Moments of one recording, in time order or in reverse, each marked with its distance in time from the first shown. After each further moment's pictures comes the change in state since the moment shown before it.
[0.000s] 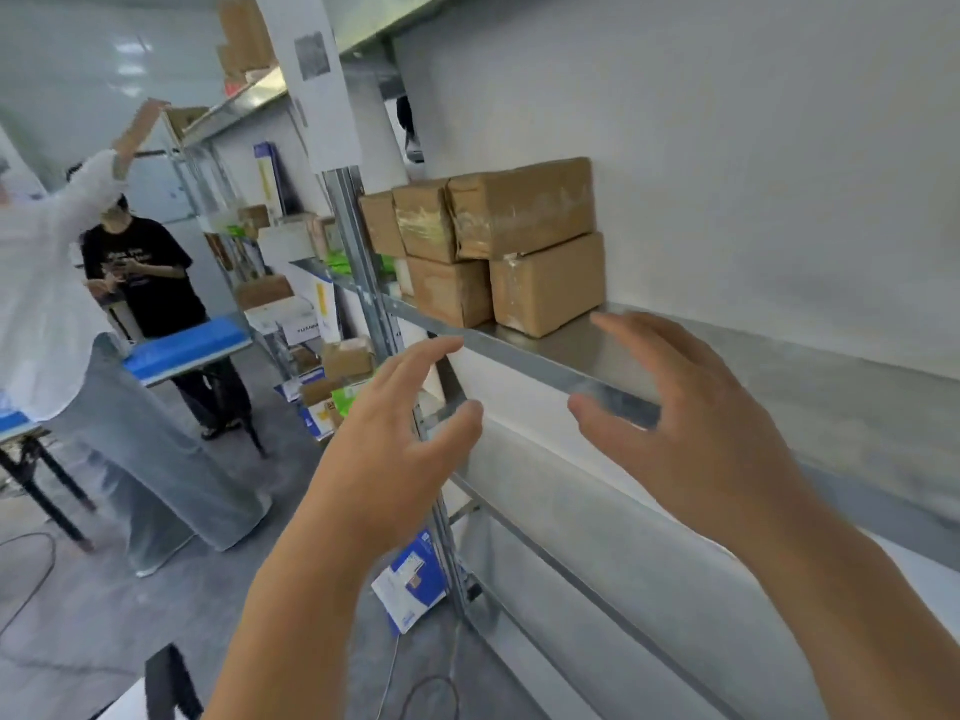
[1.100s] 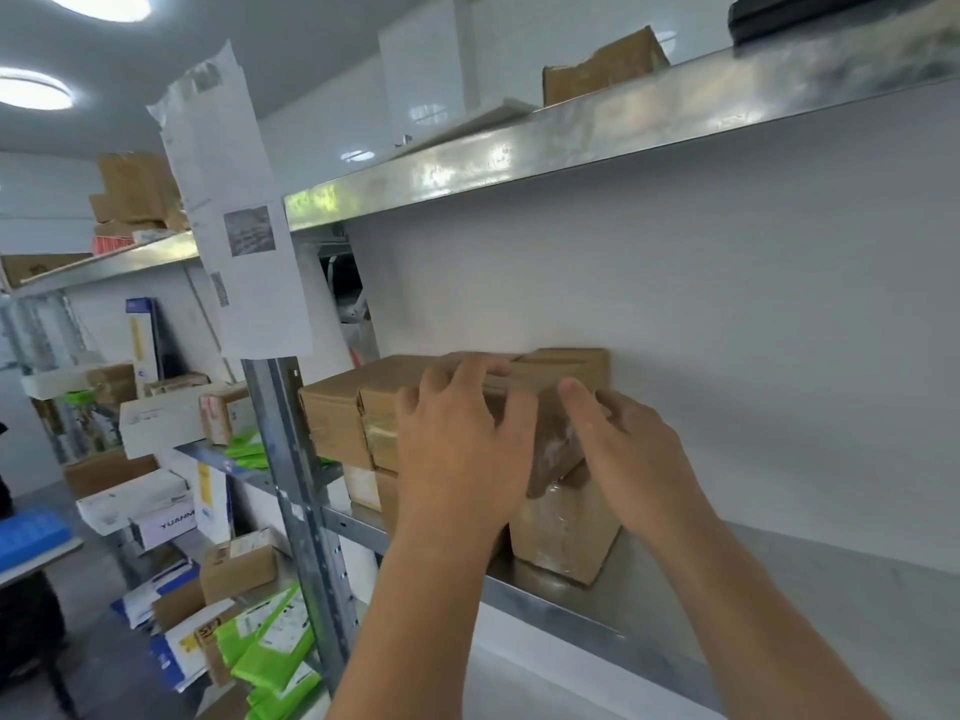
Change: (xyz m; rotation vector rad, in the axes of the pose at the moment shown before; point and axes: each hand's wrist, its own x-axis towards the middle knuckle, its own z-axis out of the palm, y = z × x) left_hand 0.277 -0.002 -0.005 -0.031 0.197 0.228; right_hand 0.248 -0.031 0.080 0.237 0.288 0.404
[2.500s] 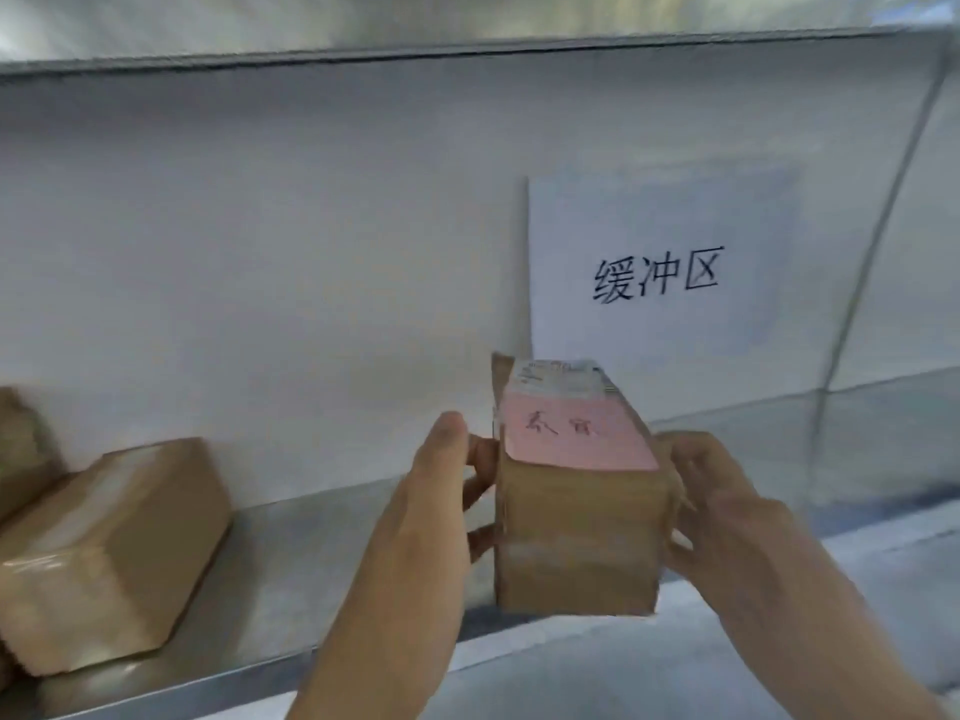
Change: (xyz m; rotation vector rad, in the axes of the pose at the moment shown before) left_hand -0.121 0.167 0.121 -1.031 -0.892 -0.230; right_hand -0.199 0.076 -0.230 0.590 0.326 0.051
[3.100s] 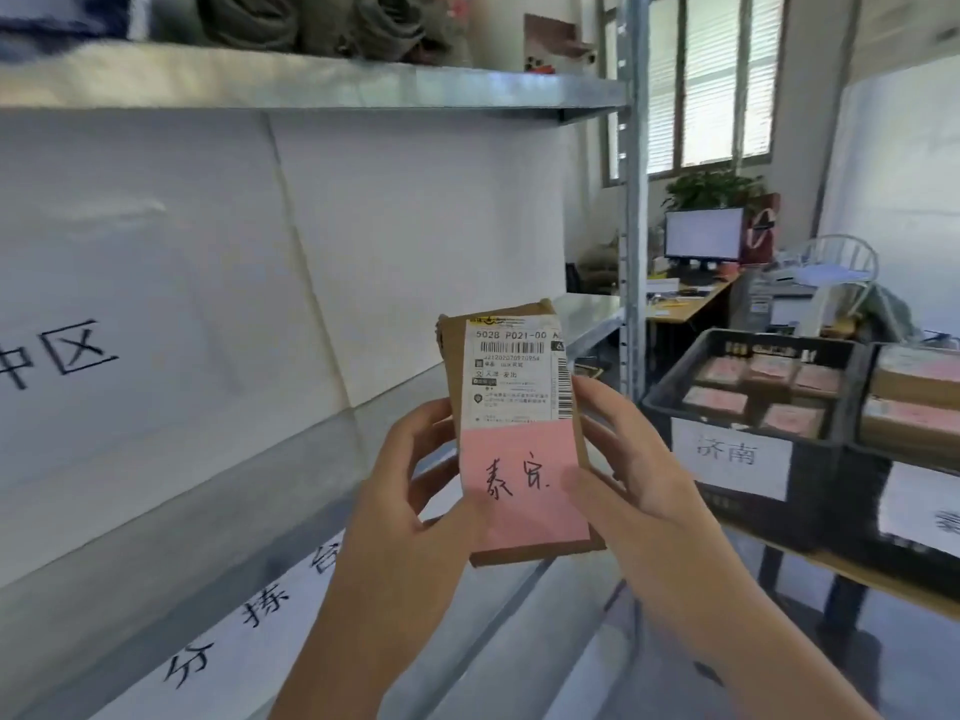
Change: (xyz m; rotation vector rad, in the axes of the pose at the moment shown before) left_hand -0.129 -0.017 0.392 -0.016 -0.673 0.233; right_hand -0.196 -0.138 -0.318 -0.425 0.640 -0.205
